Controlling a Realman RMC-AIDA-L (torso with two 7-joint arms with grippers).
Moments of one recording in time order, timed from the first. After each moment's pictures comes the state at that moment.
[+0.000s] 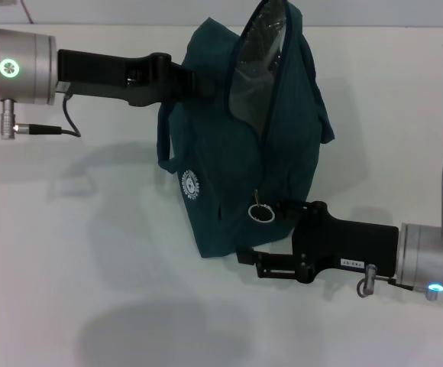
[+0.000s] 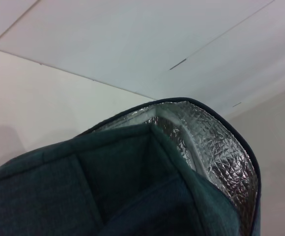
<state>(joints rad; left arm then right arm) -0.69 -2.00 0.77 0.78 2.00 1.62 -2.45 0.51 2.03 -1.98 -0.42 -0.75 -1.18 0.98</state>
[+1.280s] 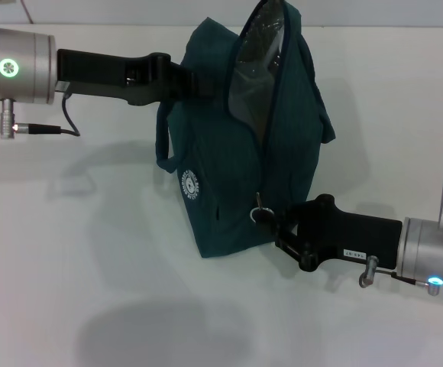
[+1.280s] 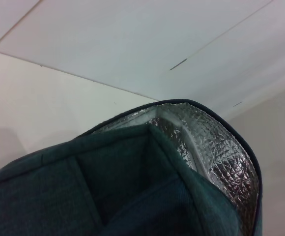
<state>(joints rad) -0.69 -2.00 0.77 0.78 2.00 1.62 -2.44 0.51 2.03 -1.98 -0.42 -0.71 -1.12 0.97</state>
